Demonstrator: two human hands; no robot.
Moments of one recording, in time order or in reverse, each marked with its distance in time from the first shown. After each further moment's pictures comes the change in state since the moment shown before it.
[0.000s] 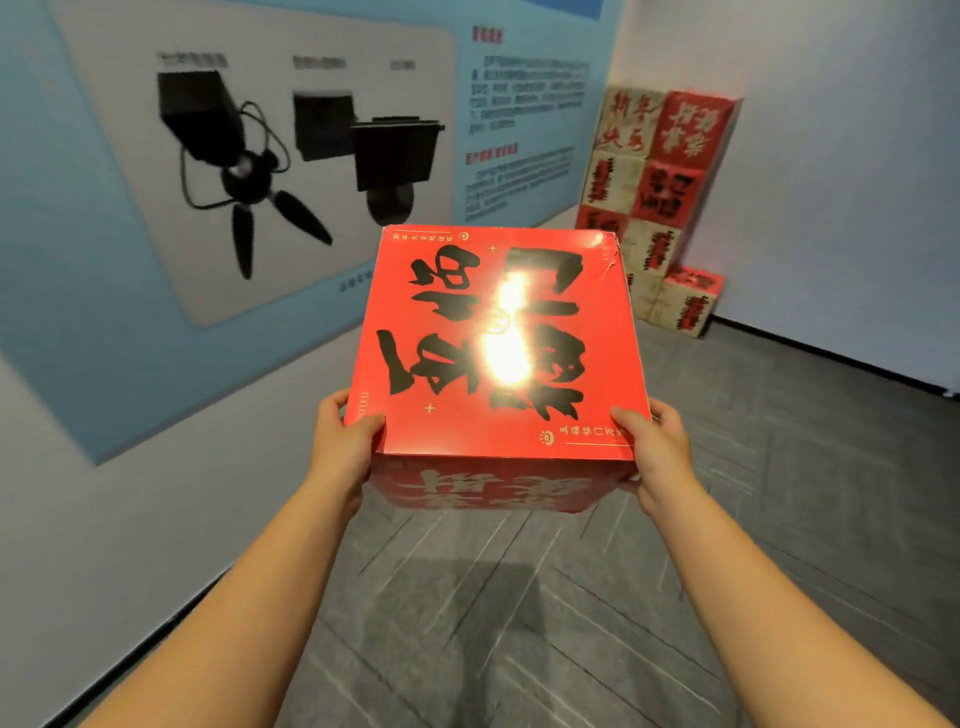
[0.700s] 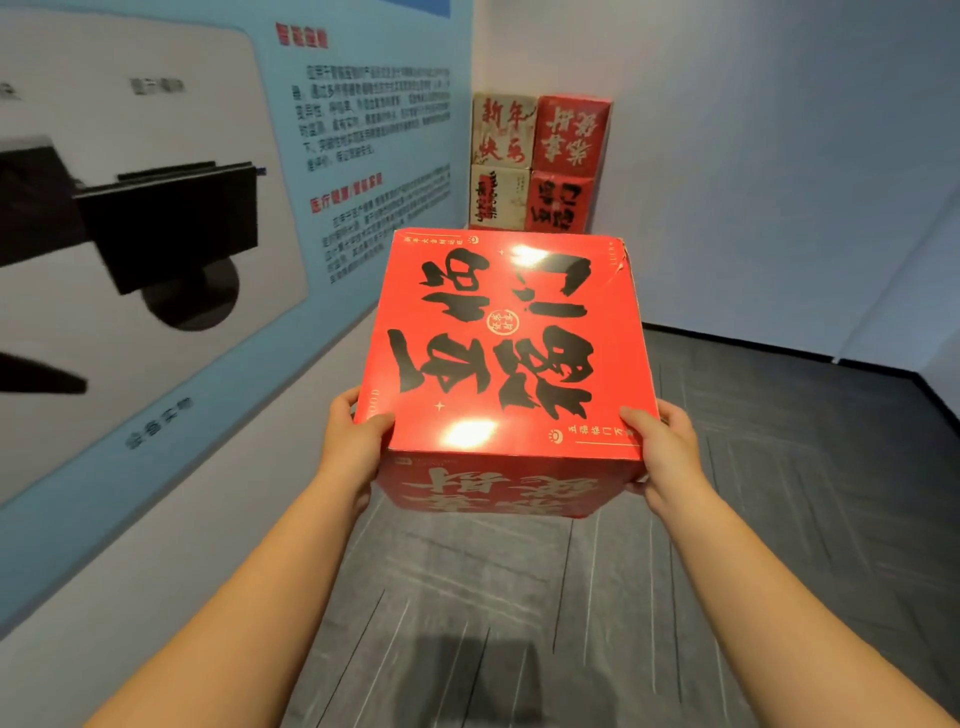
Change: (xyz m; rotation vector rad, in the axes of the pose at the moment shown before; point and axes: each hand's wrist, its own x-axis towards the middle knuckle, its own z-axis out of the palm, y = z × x) left_hand 0.300 0.065 0.279 0.070 -0.306 0.020; right_hand 0.332 -0.080 0.040 0.136 0.270 -0.039
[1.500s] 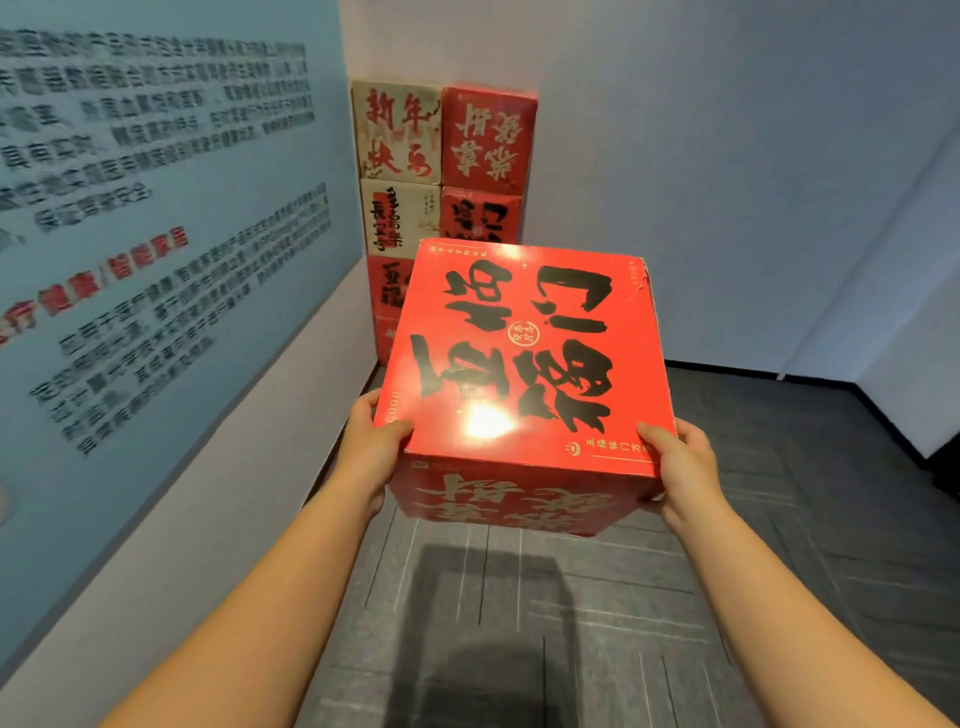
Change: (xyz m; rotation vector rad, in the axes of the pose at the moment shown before) left_hand 0.440 0.061 0.316 0.064 -0.286 -0.043; right_hand 0.462 -0.088 0.111 0.024 0.251 0.023
